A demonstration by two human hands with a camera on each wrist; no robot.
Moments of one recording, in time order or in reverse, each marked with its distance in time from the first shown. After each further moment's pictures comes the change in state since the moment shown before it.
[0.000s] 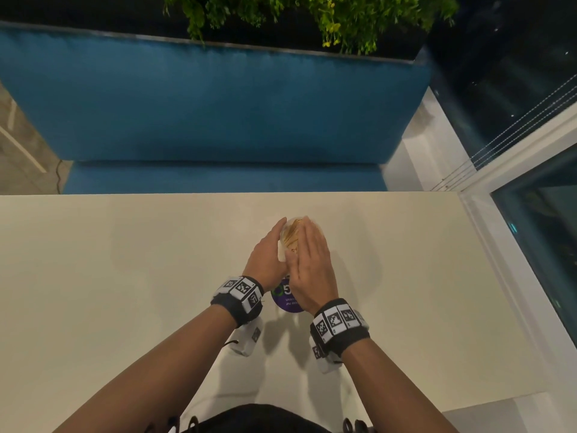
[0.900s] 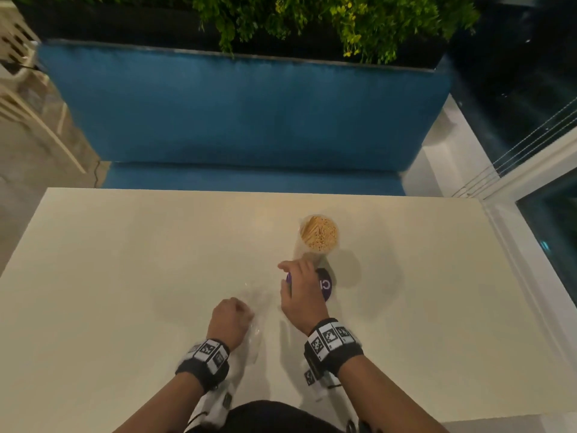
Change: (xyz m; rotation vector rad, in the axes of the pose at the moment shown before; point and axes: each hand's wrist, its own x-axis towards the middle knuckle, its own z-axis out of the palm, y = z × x) left_hand -0.128 -0.121 -0.014 0.218 0.122 -0.457; right_hand -0.048 -0.032 0.027 0.286 -0.089 -0.028
